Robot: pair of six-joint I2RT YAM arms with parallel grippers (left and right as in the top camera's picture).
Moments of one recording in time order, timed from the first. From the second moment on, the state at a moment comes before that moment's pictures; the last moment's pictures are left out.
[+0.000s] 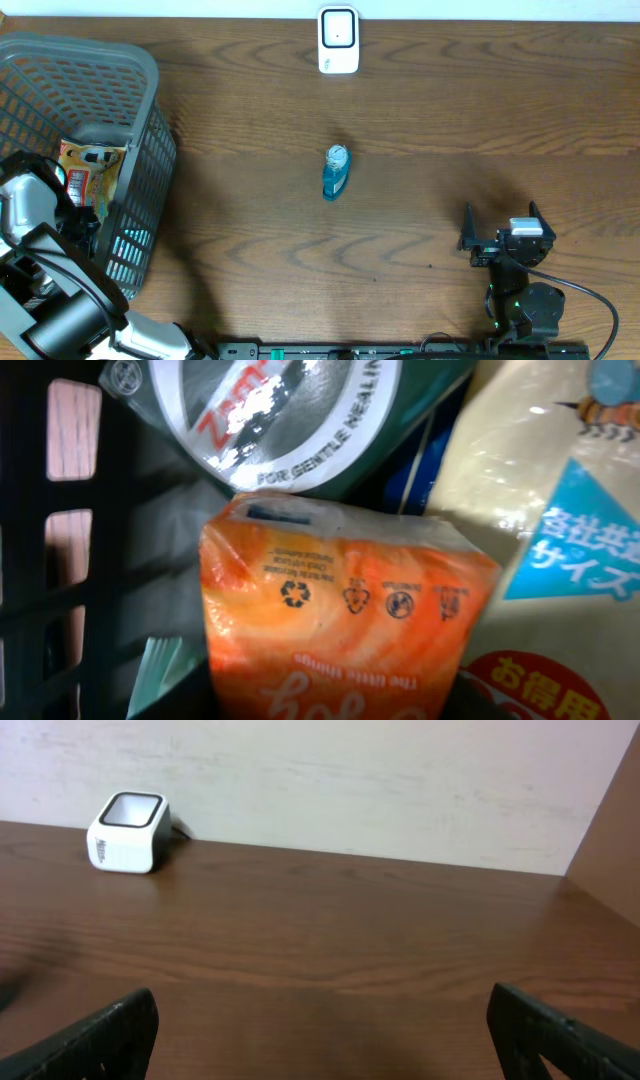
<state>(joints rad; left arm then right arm) 0.69 1.77 1.15 -1.03 -0.26 -1.04 -0.03 0.01 0.01 -0.07 0.00 -0.09</state>
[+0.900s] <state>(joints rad) 0.37 1.07 1.32 -0.69 0.36 -1.06 -0.03 0.01 0.01 -0.07 0.00 -0.09</state>
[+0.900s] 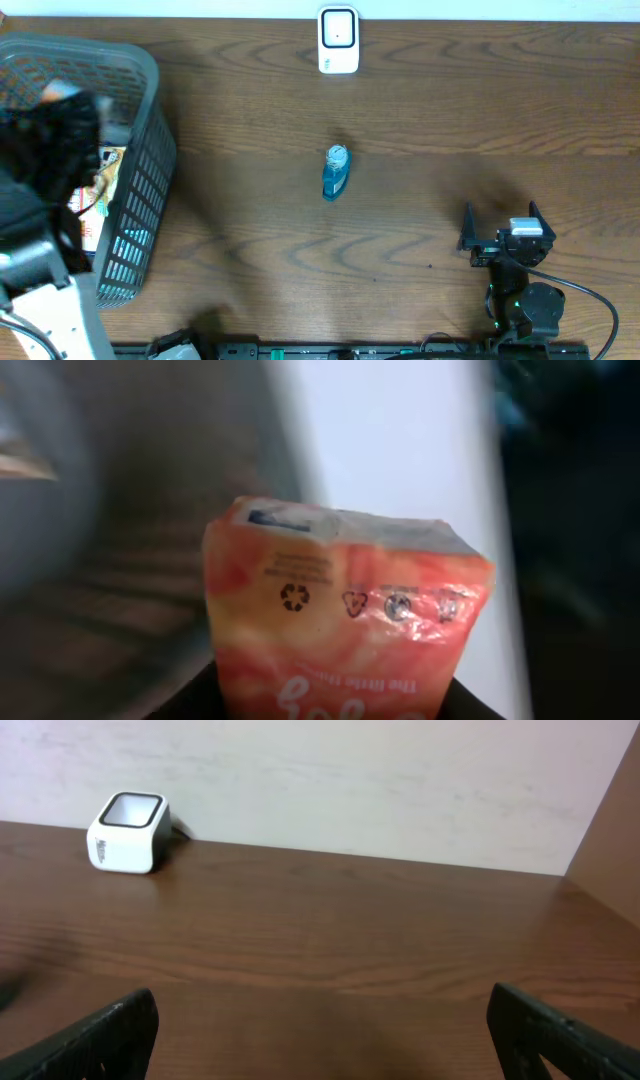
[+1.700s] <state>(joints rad) -0.55 1.48 1.32 -0.81 -0.40 -0.81 -0.03 0.01 0.01 -0.07 0.00 -0.09</state>
